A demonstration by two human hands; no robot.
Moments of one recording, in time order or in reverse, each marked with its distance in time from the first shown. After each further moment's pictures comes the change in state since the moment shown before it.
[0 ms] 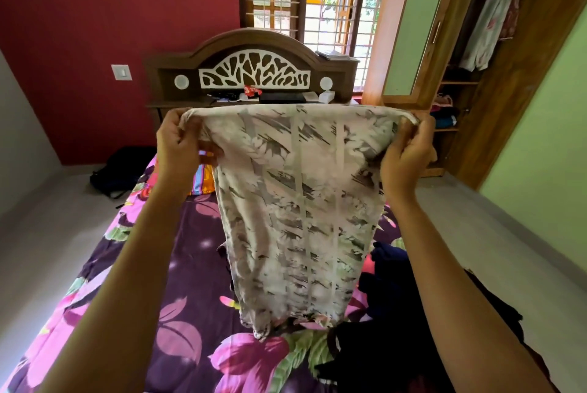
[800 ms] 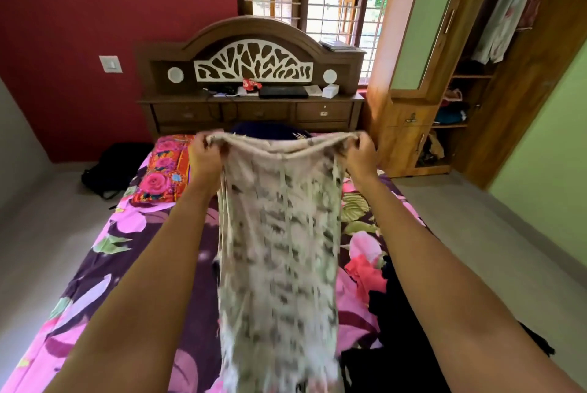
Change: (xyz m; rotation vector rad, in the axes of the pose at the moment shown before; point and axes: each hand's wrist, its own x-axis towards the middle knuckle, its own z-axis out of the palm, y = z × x) left_hand 0.111 -0.135 0.061 -0.099 0.063 -0.290; right_hand 0.001 0.090 0.145 -0.075 -0.571 0.694
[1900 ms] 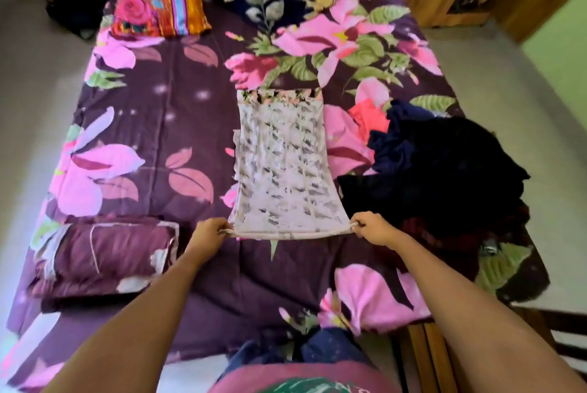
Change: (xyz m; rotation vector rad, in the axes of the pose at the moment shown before) left_hand -0.346 -0.228 -0.200 1.054 -0.660 -0.476; right_hand -0.324 0.294 -0.094 -0.702 -0.966 0.422
